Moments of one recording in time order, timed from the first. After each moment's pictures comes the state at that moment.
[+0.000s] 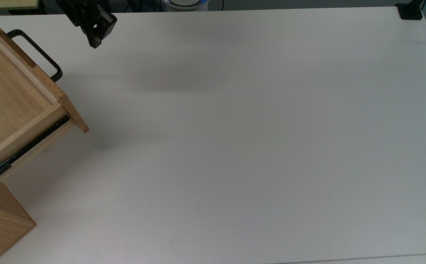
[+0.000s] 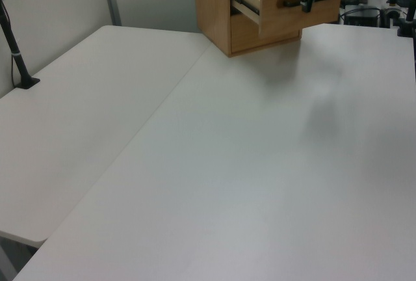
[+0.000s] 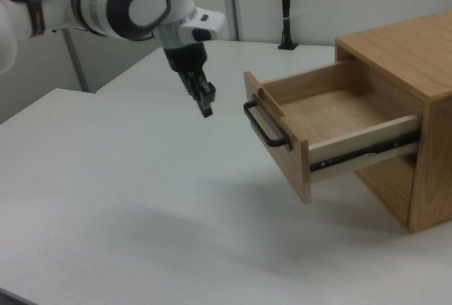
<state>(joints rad) -0.20 0.06 0.00 -1.64 -0.04 1.87 0.34</state>
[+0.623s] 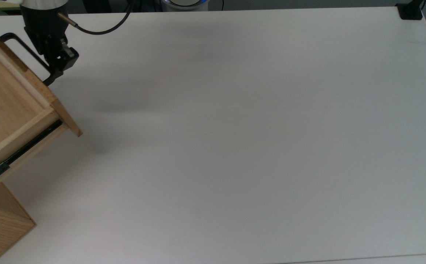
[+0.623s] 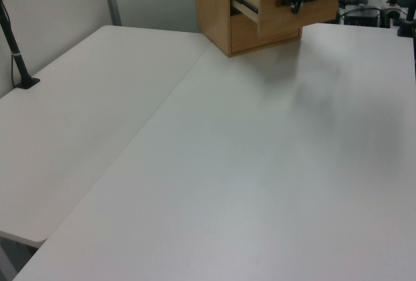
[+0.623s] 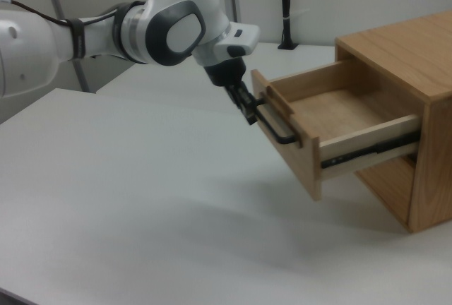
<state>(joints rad) -0.24 0.18 -0.04 -1.63 -0.13 2.10 0.42</state>
